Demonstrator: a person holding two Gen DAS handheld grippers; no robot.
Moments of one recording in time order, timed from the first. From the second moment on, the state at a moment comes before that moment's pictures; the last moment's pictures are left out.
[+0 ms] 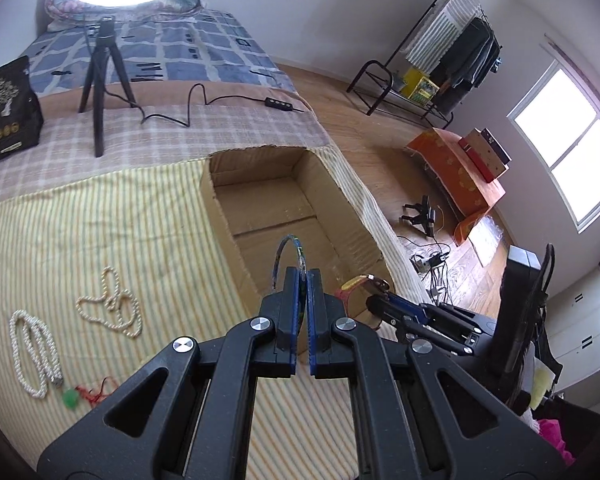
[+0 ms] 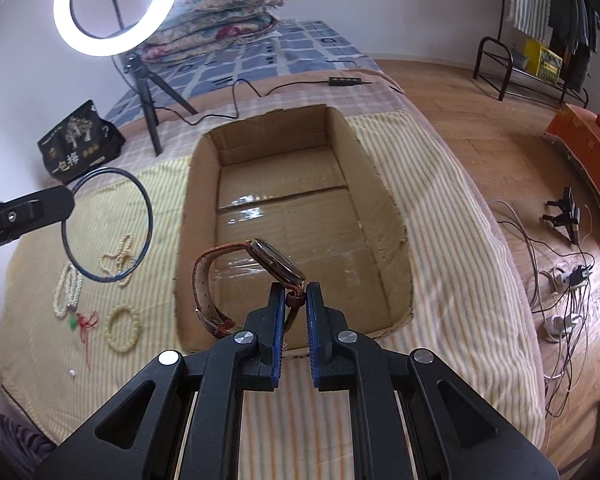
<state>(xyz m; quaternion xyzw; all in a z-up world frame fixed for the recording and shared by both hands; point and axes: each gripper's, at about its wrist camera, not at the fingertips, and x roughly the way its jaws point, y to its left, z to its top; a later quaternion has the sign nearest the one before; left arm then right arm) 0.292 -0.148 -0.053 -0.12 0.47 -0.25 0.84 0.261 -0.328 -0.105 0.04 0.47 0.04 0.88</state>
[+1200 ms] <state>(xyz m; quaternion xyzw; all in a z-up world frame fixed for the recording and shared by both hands) 0.305 -0.149 -0.058 -0.08 0.45 -0.21 0.86 0.272 -0.339 -0.097 0.04 0.46 0.04 0.89</state>
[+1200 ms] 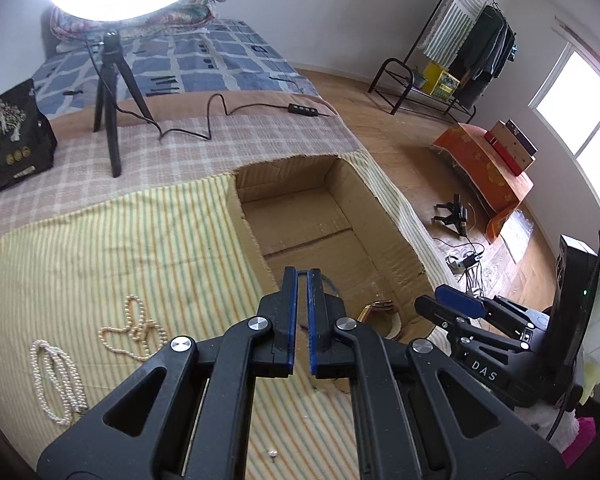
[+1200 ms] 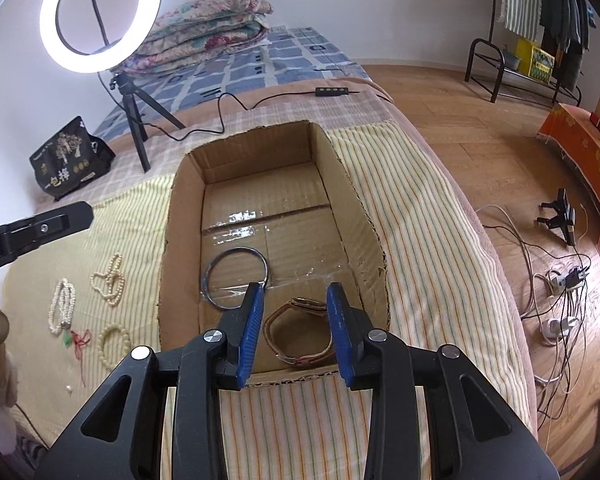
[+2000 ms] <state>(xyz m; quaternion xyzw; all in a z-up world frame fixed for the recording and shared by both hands) 0.258 0.013 -0.028 -0.06 0.40 -0.09 0.91 0.258 -0.247 -0.075 -0.03 0.40 0.13 0.90</state>
